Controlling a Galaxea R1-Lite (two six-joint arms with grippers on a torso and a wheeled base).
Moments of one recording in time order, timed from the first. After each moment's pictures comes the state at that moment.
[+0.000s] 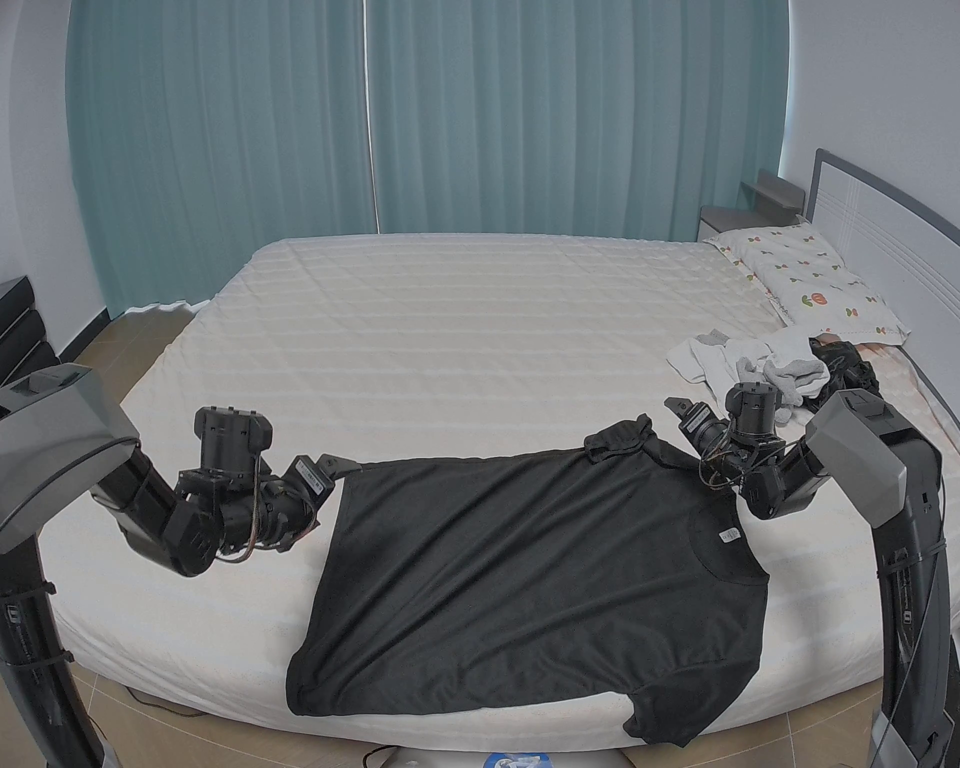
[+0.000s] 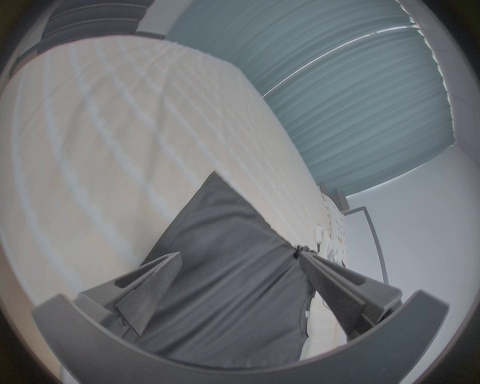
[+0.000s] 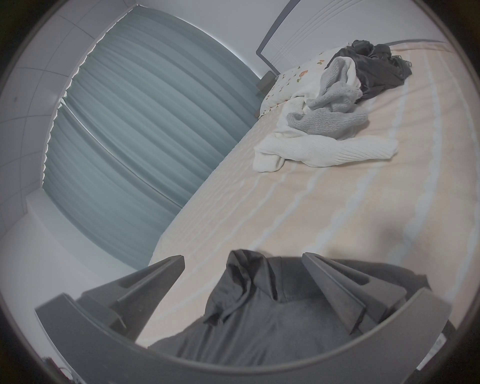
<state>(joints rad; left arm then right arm) -0.21 2.10 -0.81 -0.72 -0.17 -0.97 0.10 2.59 -1.45 -0.86 -0.01 0.85</state>
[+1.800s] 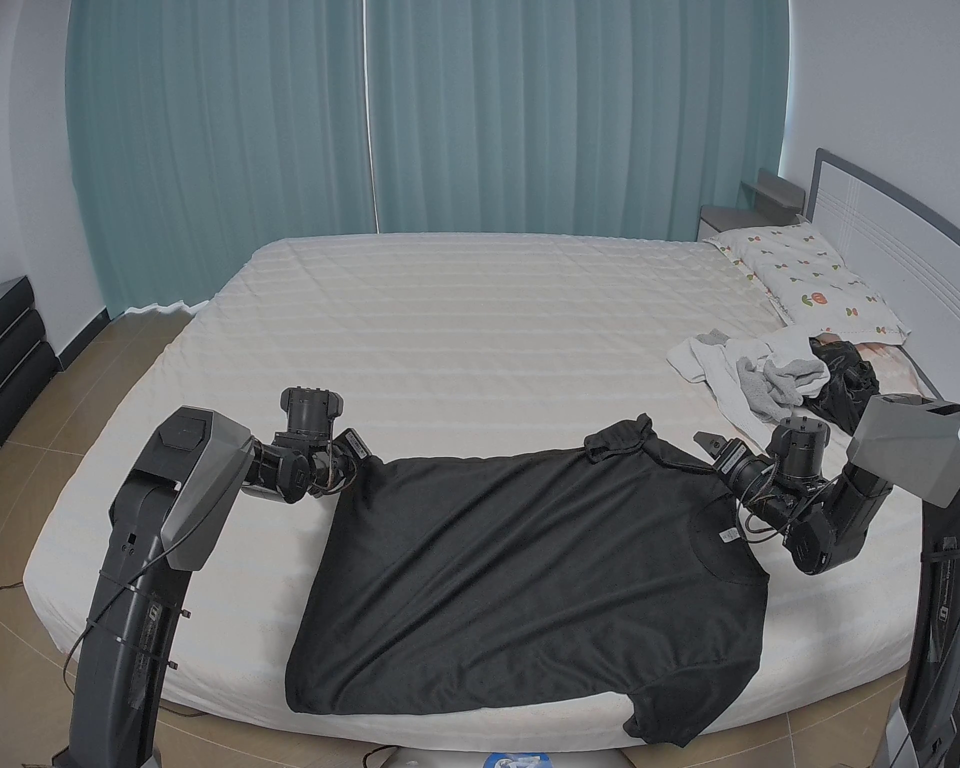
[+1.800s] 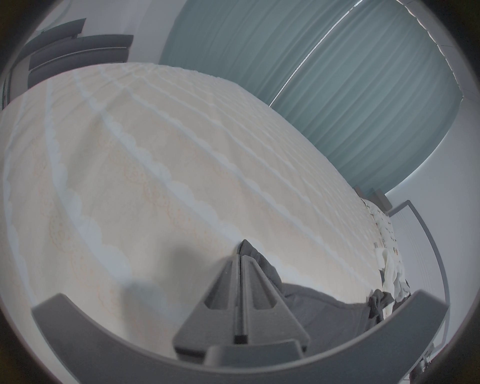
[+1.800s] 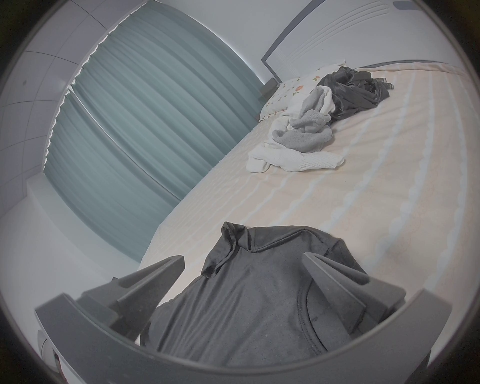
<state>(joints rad) -0.15 2.75 -1.89 -0.25 0.04 -0.75 0.09 2.34 -0.84 -1.21 -0.01 0.77</state>
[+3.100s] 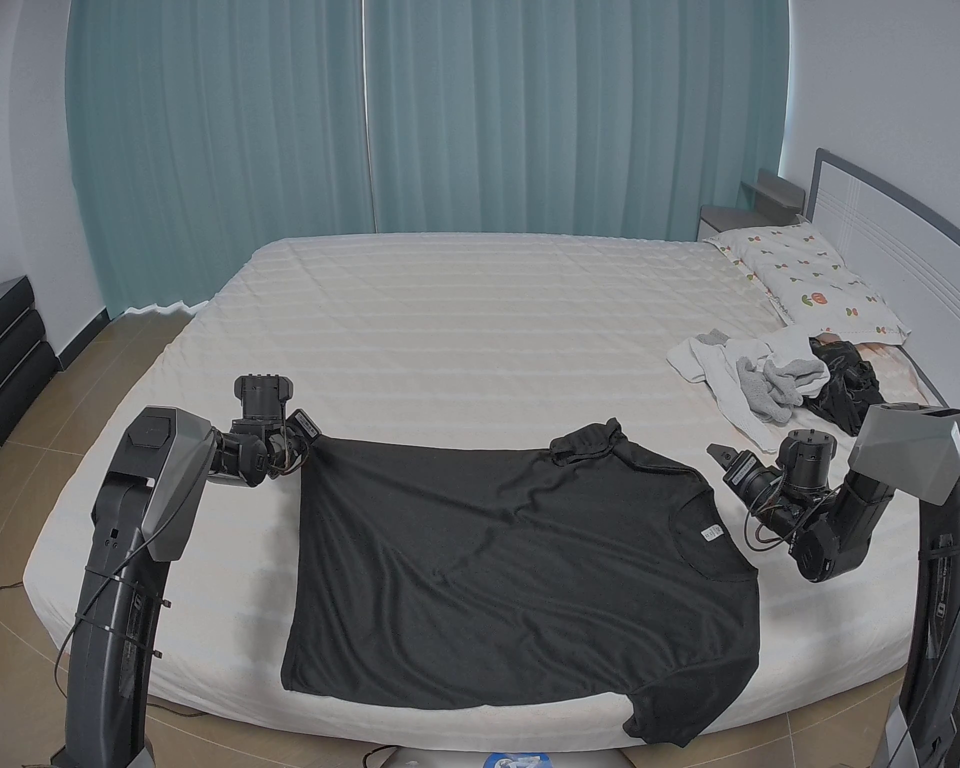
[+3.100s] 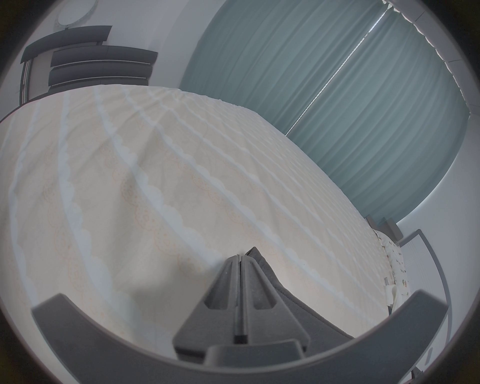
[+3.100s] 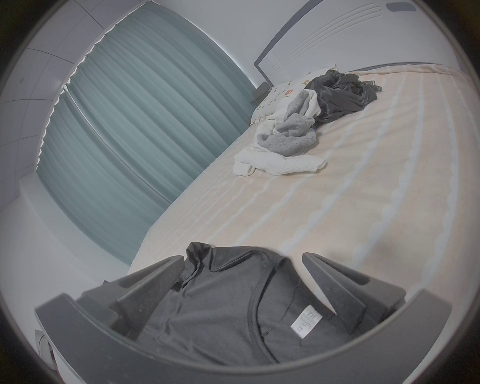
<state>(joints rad) -0.03 2.78 -2.00 -0.25 0.08 -0.75 0.05 2.38 -0.80 -1.25 -0.03 0.76</state>
